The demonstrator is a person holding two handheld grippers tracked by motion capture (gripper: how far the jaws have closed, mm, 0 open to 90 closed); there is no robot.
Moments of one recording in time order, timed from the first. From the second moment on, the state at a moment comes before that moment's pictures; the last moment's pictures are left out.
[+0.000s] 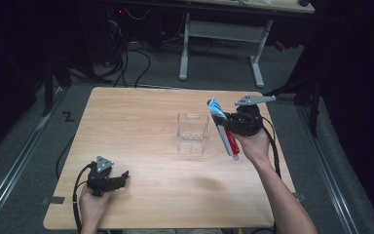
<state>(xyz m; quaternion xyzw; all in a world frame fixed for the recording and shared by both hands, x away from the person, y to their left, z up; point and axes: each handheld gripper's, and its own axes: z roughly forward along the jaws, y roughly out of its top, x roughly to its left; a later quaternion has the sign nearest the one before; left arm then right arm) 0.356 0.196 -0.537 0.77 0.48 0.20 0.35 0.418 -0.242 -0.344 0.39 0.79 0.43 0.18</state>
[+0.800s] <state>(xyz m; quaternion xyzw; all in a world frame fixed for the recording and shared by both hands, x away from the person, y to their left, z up) 0.356 0.196 -0.537 0.77 0.49 0.21 0.35 0.462 -0.198 -0.333 0.36 0.80 0.45 0.18</state>
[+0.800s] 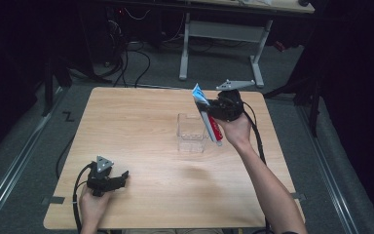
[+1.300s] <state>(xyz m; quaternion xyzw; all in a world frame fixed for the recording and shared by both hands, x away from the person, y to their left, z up) 0.356 0.196 -0.537 0.77 0.49 0.21 0.35 0.484 -0.179 -0.336 0.37 0.78 0.46 0.19</state>
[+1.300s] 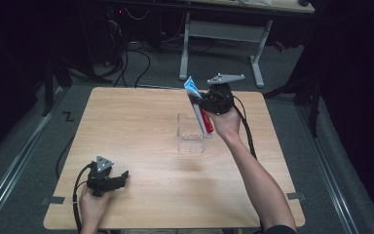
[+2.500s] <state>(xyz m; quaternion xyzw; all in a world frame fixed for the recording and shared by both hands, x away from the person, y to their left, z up) 0.356 0.196 -0.537 0.77 0.49 0.21 0.35 0.508 -0.159 -0.367 0.39 0.79 0.43 0.20</state>
